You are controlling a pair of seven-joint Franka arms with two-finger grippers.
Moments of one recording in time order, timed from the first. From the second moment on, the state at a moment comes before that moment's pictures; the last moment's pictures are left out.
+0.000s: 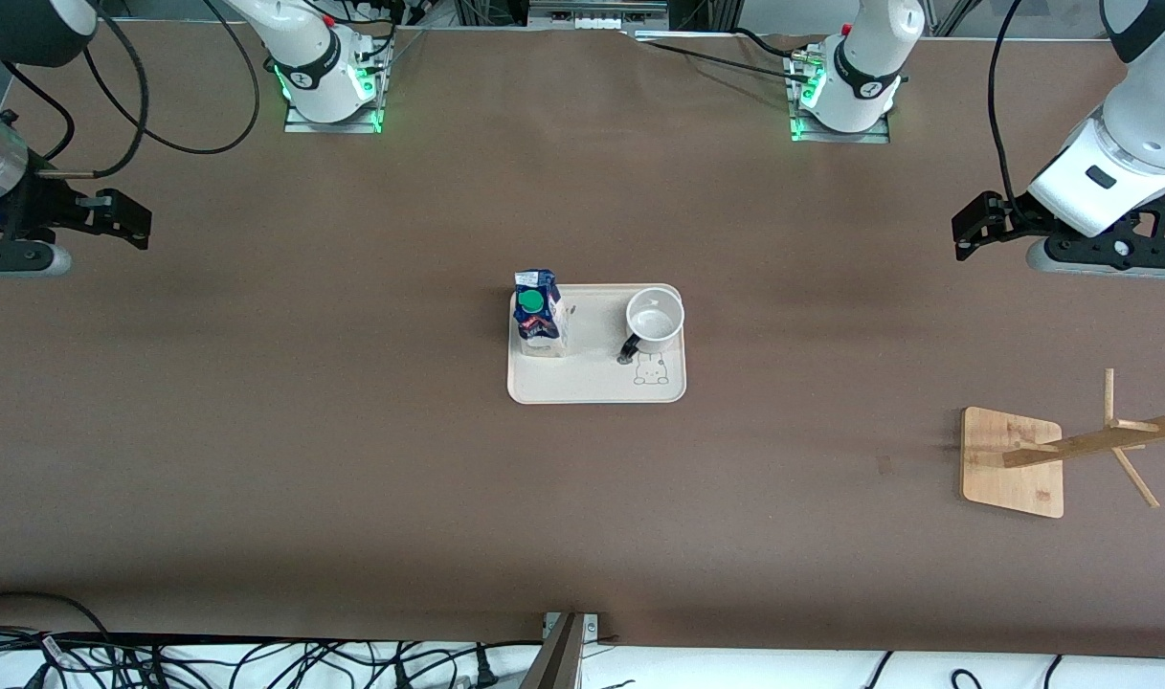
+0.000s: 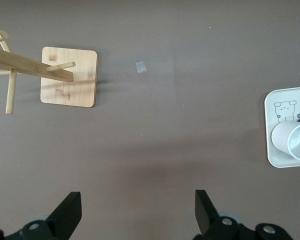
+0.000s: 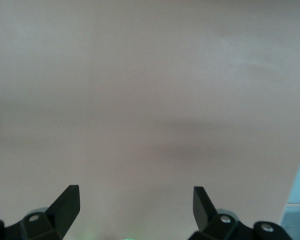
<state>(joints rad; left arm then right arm) -0.05 -0.02 -0.07 -1.71 0.06 1.69 -0.04 0.05 0.06 0.06 -1.58 -0.21 1.53 -0.02</state>
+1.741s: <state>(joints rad) -0.05 -0.02 -0.07 -1.70 0.06 1.69 -0.05 0.03 0.10 0.02 -1.46 -0.13 1.51 -0.05</state>
